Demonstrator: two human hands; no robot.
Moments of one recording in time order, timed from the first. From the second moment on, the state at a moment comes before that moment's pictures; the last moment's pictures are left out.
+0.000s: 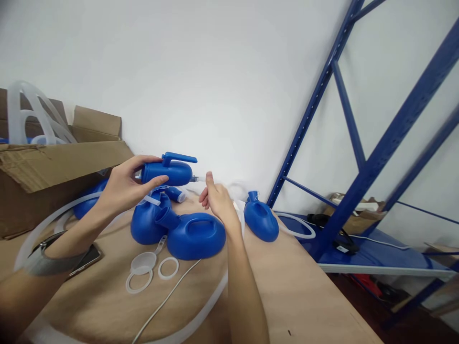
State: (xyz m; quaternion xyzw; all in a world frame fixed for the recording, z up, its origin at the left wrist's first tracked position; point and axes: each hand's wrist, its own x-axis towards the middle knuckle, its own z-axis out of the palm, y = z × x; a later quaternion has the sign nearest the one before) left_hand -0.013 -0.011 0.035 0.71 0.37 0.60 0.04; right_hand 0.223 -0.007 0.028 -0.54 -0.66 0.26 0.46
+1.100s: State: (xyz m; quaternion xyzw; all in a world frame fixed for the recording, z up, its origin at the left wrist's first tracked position) left_hand -0.013 -0.013 0.034 0.64 0.37 0.62 0.25; right_hand 0.218 0.021 0.006 -0.29 -0.48 0.57 0.60
